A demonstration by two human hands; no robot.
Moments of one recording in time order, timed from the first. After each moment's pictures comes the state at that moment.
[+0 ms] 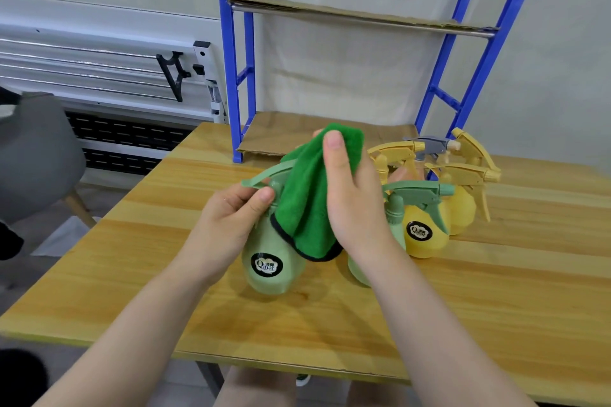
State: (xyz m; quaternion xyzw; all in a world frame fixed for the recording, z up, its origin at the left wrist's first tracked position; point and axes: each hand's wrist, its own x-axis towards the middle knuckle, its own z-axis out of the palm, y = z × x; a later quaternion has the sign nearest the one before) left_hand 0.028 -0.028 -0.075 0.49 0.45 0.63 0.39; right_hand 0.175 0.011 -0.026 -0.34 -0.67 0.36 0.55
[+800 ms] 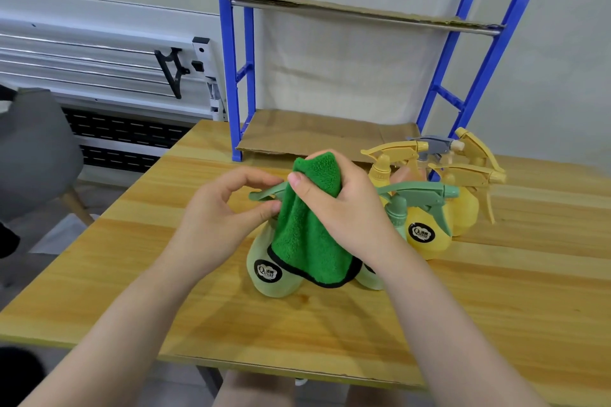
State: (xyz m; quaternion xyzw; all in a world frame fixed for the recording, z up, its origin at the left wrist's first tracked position) left_hand 0.012 -0.030 -0.063 0.61 0.54 0.55 0.22; right_hand 0.184 0.022 -0.036 -0.33 -0.76 0.35 0.44
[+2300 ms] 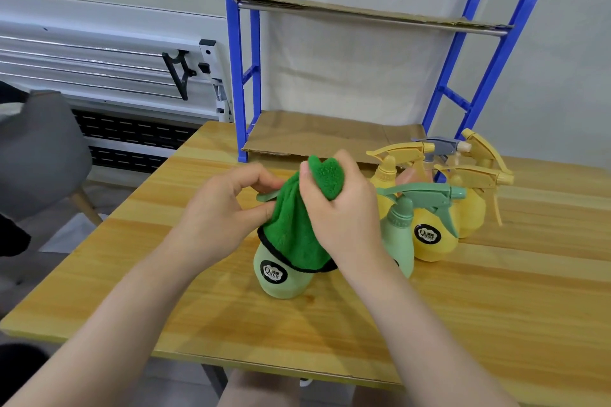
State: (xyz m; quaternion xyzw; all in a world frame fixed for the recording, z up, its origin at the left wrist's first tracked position) left_hand 0.005 -0.030 -0.052 0.66 0.56 0.47 0.16; right_hand 0.163 0.020 -0.053 -0.41 -0.72 0.18 0.53
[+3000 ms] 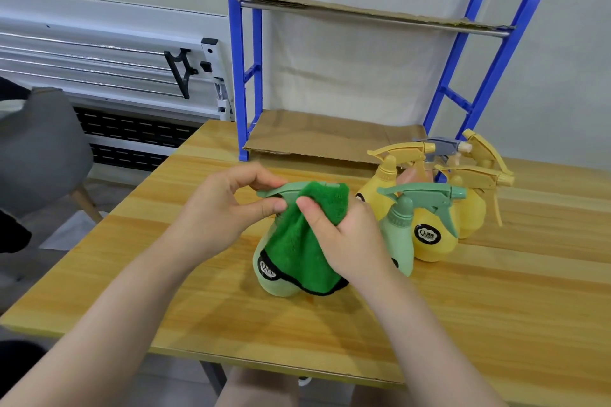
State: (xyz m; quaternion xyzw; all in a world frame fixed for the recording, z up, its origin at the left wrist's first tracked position) left_hand 0.003 -0.027 -0.050 0.65 0.55 0.49 0.20; right_hand 0.185 0.023 -0.081 -0.40 -0.77 0.24 0.43
